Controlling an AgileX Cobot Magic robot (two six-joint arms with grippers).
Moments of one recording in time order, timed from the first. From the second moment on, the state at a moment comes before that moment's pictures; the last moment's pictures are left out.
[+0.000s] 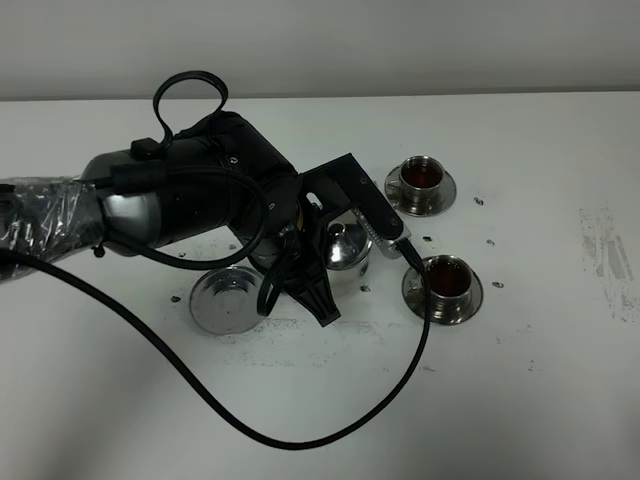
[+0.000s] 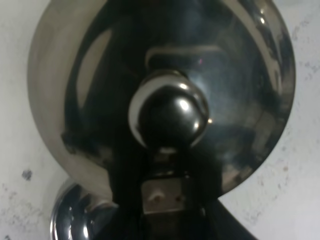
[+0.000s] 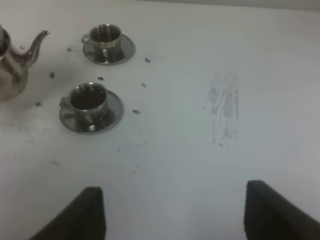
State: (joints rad) left arm -0.75 1.92 -1.33 0.22 0.67 0.18; right arm 0.03 -0.01 -0.50 0.11 1.09 -0.13
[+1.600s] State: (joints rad) left arm -0.65 1.62 -1.15 0.18 0.75 0.03; right arm 0.03 -0.01 -0.50 0.11 1.09 -0.13
